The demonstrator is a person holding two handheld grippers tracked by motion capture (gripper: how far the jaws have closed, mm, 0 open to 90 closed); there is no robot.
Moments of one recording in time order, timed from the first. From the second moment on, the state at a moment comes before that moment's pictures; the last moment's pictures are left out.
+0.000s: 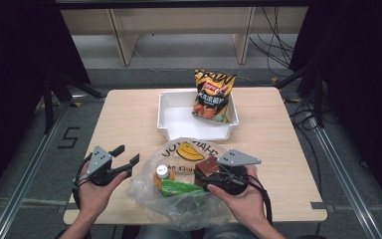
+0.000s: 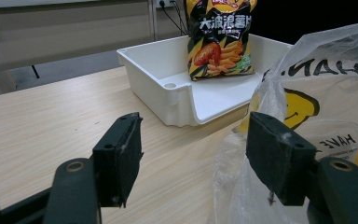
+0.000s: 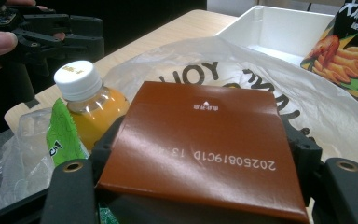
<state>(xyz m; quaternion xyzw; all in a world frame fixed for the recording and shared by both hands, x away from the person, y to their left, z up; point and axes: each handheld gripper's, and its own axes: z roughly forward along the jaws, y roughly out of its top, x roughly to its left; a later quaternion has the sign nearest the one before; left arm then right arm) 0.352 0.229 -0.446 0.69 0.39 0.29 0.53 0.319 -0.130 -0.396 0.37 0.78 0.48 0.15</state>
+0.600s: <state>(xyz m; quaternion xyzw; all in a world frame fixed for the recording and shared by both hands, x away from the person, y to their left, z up) 0.350 0.228 -0.445 0.69 0.39 0.29 0.53 0.322 -0.136 -0.375 0.37 0.76 0.51 0.15</state>
